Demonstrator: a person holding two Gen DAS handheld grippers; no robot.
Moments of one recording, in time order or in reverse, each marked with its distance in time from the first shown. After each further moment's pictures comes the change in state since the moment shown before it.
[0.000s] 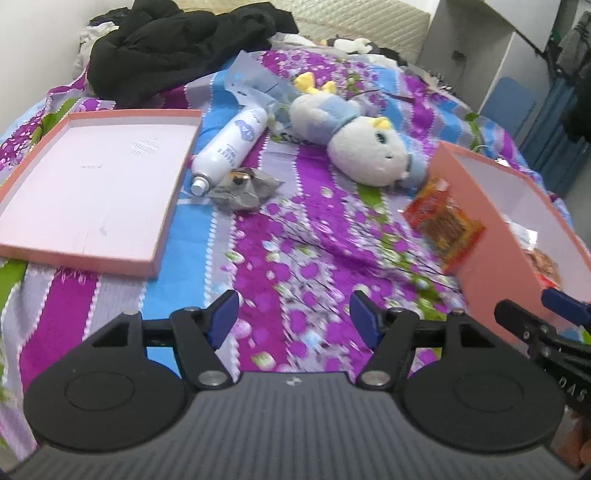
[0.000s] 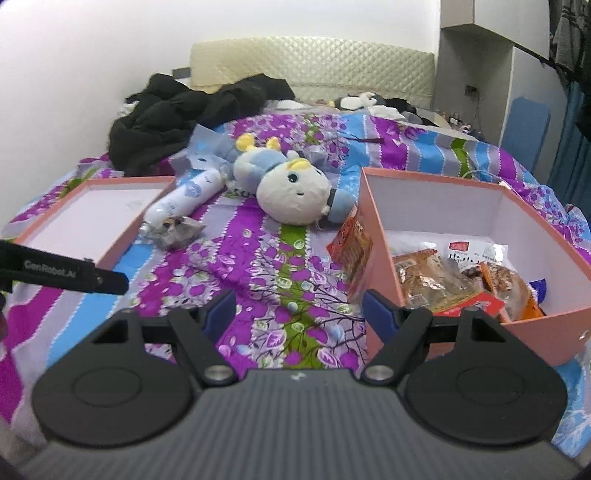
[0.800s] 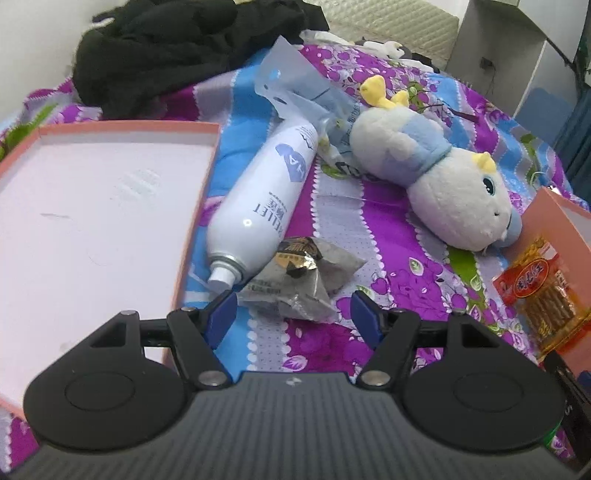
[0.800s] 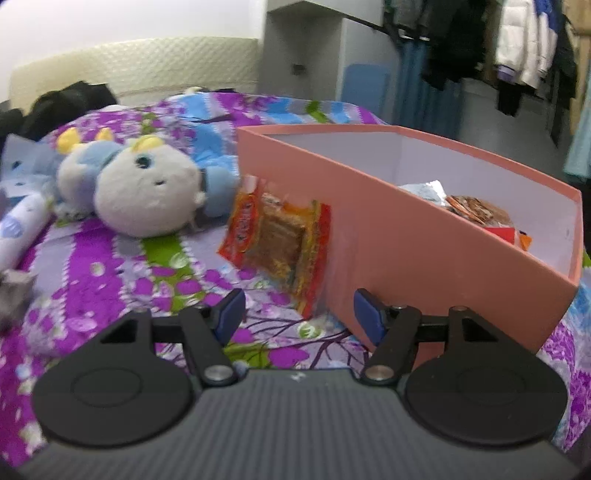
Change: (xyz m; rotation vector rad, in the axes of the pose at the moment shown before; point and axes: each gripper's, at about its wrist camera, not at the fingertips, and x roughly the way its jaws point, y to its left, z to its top) left arm 0.156 0.061 0.093 -0.017 -0.016 0.020; right arm 0.147 0.028 -0.013 0.315 -0.031 -0.571
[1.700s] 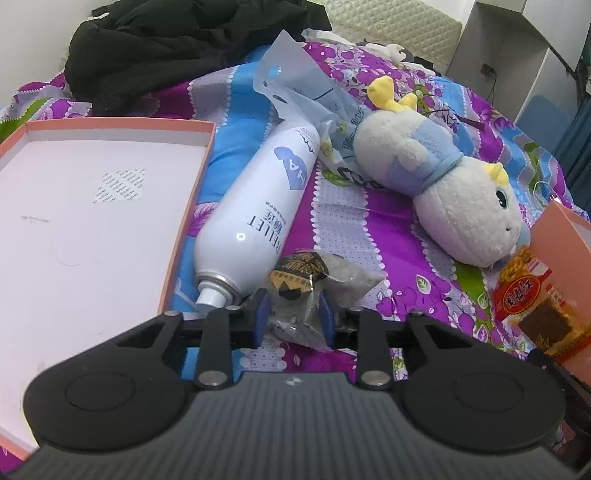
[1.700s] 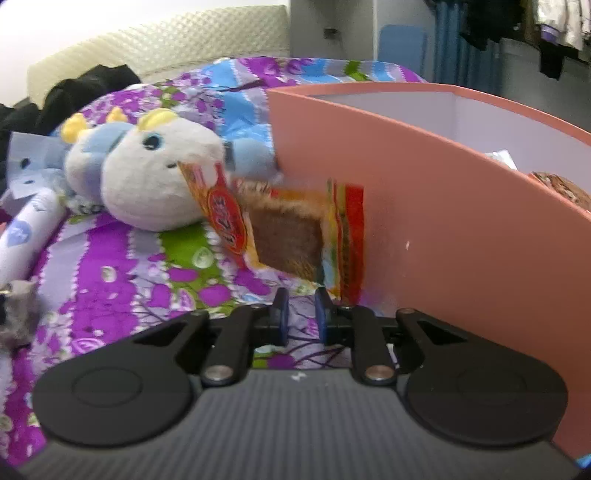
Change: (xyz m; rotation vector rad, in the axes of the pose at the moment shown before) left arm 0.020 0.001 0.006 -0.029 -0.016 -0.007; right arm 0.046 0.011 0.015 -0.005 0.101 0.187
